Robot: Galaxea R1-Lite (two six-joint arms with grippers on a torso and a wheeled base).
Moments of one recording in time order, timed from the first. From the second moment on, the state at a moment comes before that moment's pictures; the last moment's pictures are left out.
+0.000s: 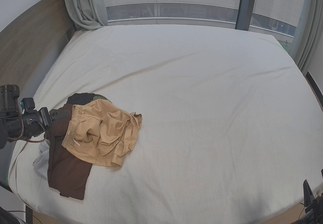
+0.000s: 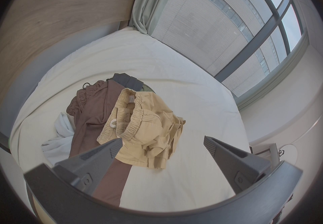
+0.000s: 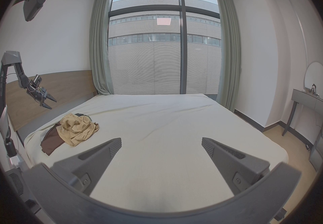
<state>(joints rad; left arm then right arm) 0.18 1.56 -0.71 -0.30 -0.44 -0.33 0.00 0.02 -0.02 0.00 -0.03 0.00</state>
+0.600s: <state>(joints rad) 0.18 1.78 -0.84 -0.31 -0.44 -0.32 0.00 0.02 -0.02 0.00 -0.03 0.00</state>
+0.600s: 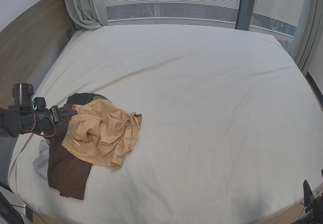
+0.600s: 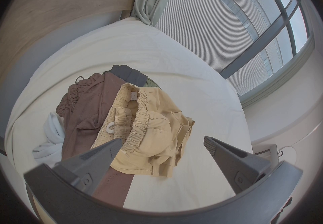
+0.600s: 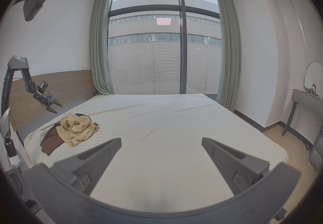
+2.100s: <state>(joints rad) 0.14 2.09 -1.04 -0.39 -0.54 -0.32 0.00 0.02 -0.02 0.00 -0.03 0.00</state>
